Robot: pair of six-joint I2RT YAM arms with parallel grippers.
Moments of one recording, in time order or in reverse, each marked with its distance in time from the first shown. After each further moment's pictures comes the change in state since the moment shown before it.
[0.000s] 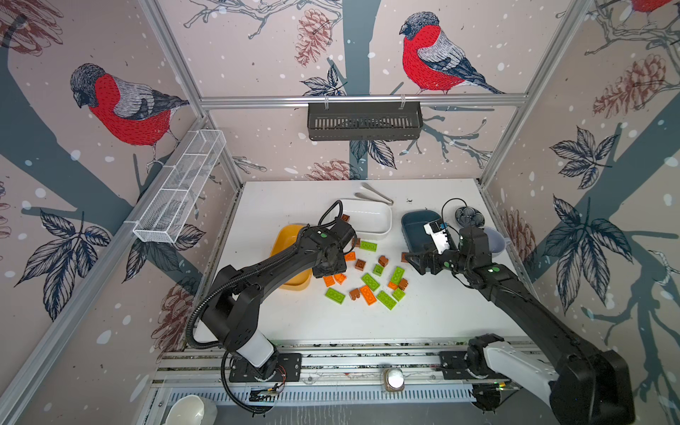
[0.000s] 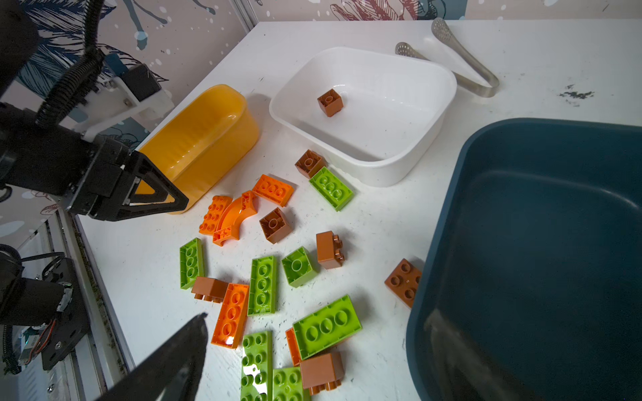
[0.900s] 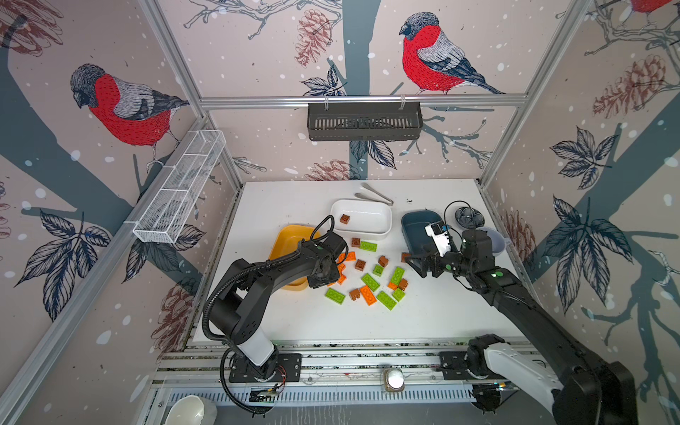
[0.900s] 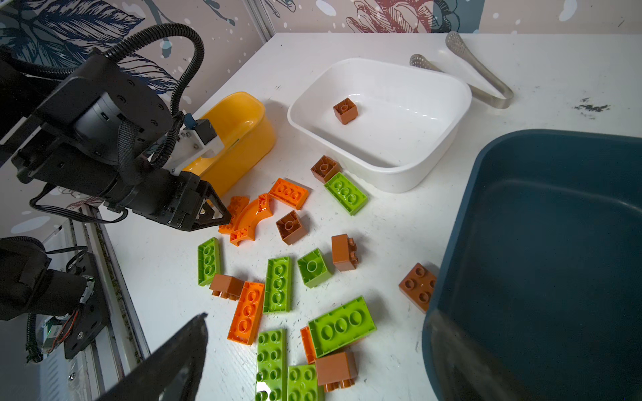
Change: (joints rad) left arm 0.067 0.054 -0.200 0.231 0.010 0.000; right arm 0.006 -0.054 -0.017 -0.004 -0.033 0.008
